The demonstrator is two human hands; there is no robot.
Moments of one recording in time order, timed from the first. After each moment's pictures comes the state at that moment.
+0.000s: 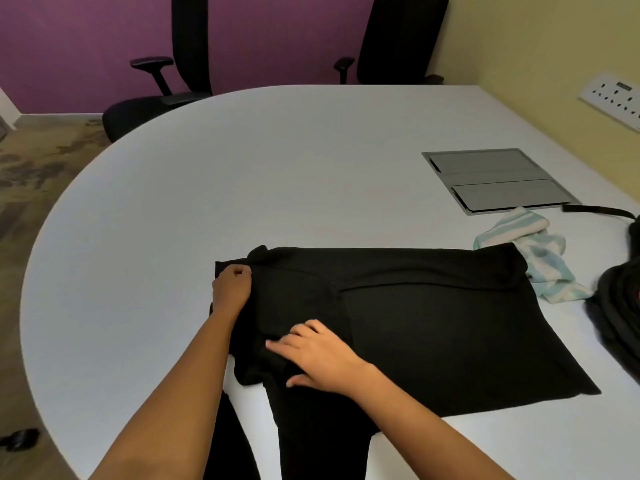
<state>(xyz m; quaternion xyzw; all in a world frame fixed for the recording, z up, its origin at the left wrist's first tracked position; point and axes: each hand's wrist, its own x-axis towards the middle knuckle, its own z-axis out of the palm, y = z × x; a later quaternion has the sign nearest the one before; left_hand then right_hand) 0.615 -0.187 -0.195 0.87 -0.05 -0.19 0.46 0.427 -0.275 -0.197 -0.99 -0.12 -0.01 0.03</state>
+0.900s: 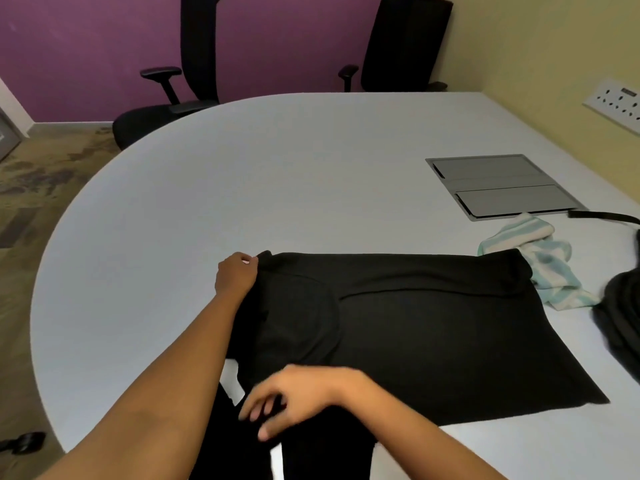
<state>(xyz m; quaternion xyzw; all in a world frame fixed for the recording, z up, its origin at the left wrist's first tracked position) 0.638 -0.204 -0.176 0.91 -0.10 -0.16 0.37 0.438 -0.237 -0.160 -0.85 -0.10 0.29 0.43</state>
